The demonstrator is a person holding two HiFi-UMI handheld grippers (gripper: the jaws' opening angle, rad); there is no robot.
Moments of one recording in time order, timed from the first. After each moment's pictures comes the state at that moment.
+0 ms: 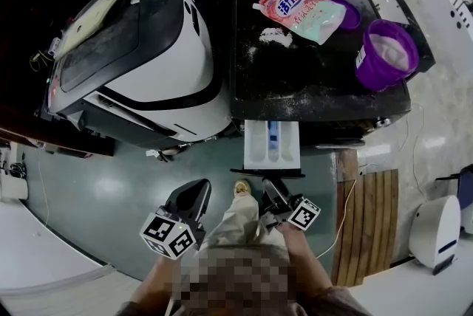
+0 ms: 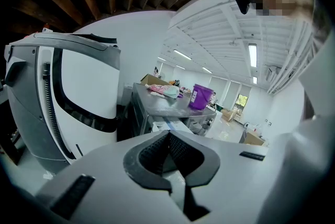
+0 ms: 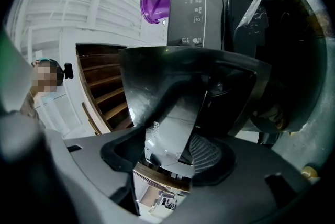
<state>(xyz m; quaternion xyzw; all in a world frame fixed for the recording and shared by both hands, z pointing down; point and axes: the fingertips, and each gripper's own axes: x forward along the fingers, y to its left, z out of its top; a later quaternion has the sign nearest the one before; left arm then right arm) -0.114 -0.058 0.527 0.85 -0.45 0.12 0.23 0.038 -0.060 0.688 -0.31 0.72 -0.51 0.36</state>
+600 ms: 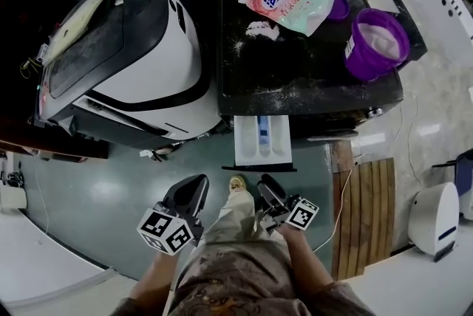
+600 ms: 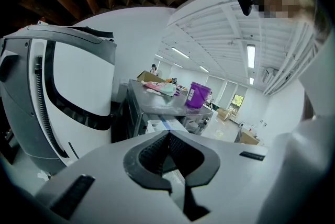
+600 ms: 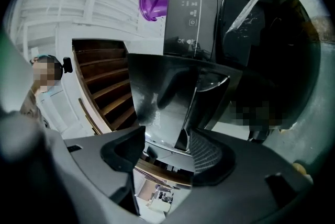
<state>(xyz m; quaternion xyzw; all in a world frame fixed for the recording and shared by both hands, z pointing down) -0.098 -0.066 0.533 0.86 -0.43 0.13 0.25 0.044 -0.034 0.701 -0.31 0.72 -0.52 0.33</state>
